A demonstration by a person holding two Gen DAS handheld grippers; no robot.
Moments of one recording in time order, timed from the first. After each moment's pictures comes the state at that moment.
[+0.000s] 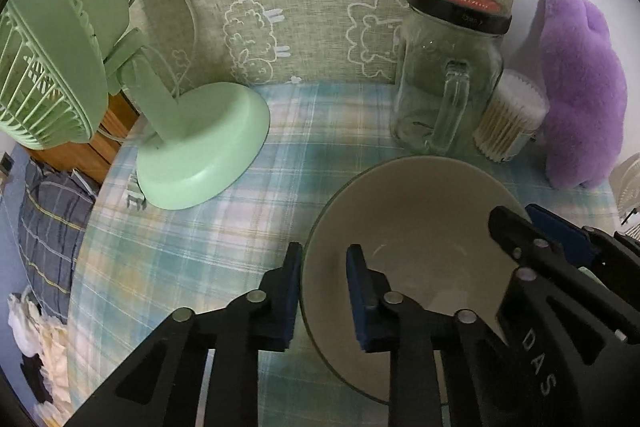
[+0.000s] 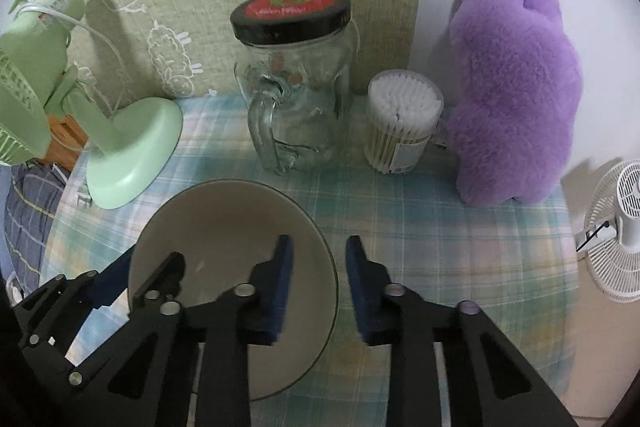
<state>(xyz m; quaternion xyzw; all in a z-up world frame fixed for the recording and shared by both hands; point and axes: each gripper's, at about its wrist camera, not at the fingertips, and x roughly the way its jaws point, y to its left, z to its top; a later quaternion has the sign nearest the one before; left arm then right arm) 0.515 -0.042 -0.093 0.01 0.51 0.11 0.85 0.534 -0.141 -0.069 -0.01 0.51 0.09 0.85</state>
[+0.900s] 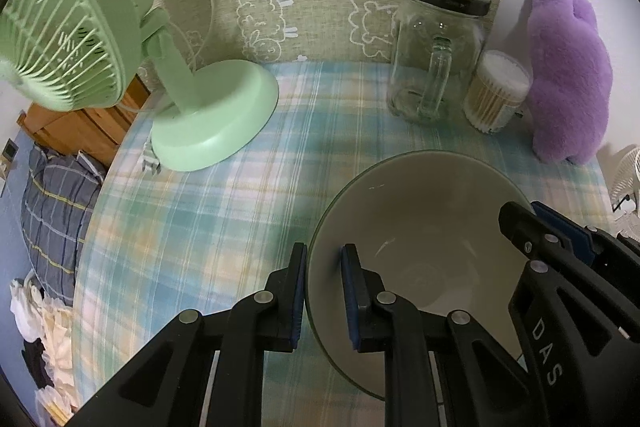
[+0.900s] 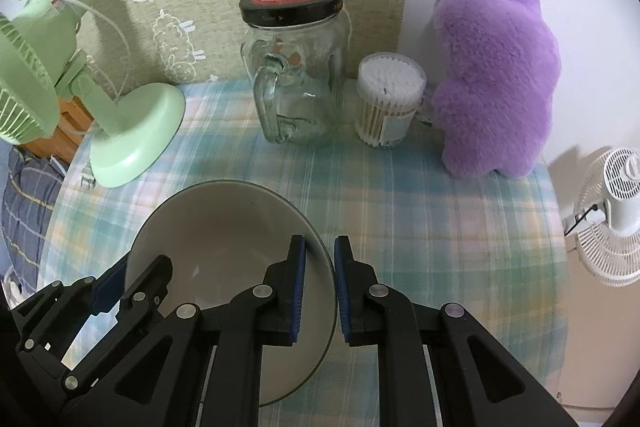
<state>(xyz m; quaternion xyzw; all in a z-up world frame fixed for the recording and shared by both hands) 0.476 -0.044 -0.080 -0.01 0.53 0.11 0.84 0.505 -0.147 -0.058 -0.02 0.52 0.08 0.85</state>
